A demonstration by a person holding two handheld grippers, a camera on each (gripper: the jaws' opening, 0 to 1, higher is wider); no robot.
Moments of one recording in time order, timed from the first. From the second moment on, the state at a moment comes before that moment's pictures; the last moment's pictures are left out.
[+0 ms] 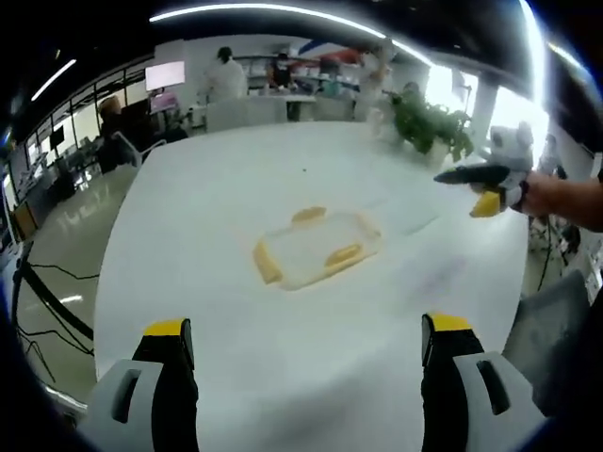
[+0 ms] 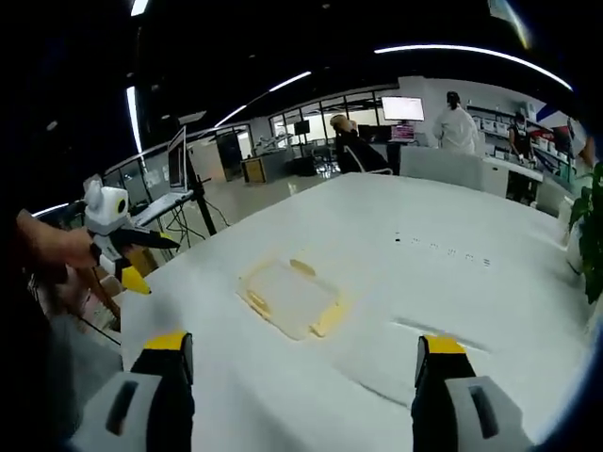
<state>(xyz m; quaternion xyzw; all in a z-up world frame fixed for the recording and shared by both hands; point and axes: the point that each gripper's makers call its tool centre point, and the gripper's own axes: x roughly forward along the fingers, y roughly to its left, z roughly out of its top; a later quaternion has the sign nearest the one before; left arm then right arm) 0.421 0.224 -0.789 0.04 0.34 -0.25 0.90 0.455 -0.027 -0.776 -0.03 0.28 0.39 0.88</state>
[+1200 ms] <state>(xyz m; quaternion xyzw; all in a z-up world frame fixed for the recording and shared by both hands) 0.468 0.214 -0.838 0.15 0.36 -0.37 0.84 0.498 -0.004 -0.790 -0.16 0.27 0.52 0.79</state>
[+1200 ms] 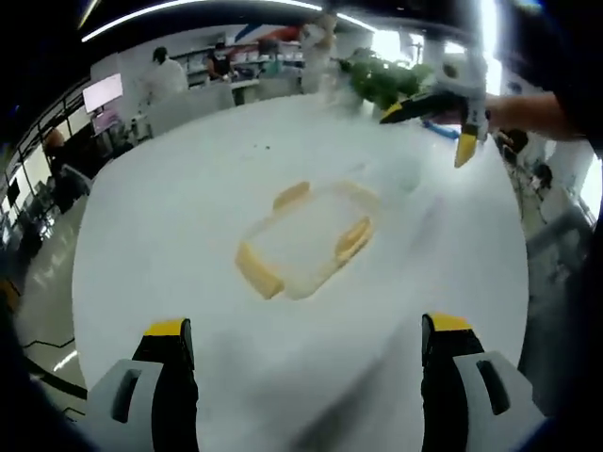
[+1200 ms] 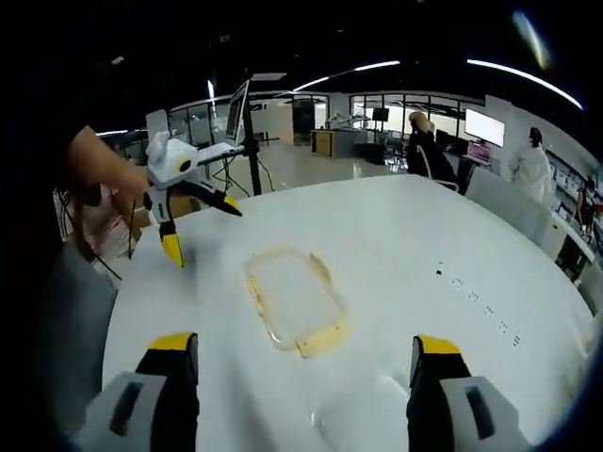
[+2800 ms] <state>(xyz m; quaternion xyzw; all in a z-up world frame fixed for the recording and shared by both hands) 0.525 0.190 -0.878 0.32 0.33 -0.61 0.65 0.533 0.026 -0.881 -0.37 0.33 0.63 0.60</state>
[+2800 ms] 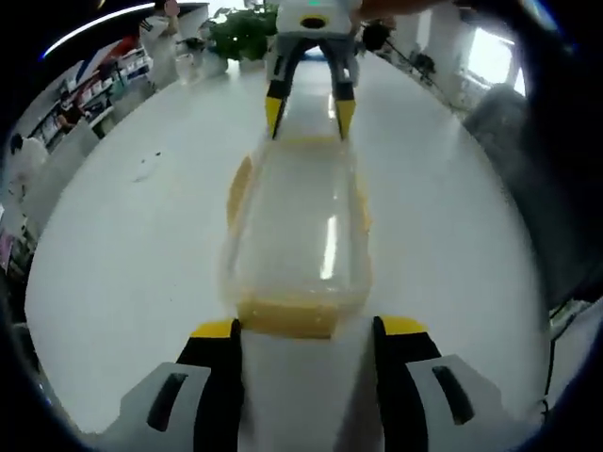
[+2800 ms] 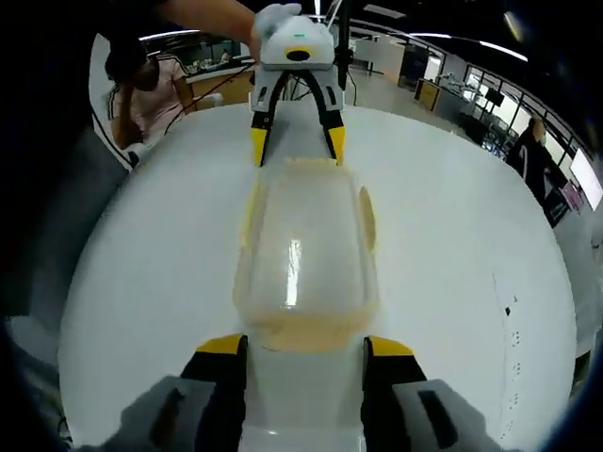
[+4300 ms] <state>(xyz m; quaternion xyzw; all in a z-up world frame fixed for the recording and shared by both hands) 0.537 0.188 -0.854 0.33 0.37 -0.59 0.64 0.540 0.033 -0.855 -0.41 0.35 0.62 0.57</state>
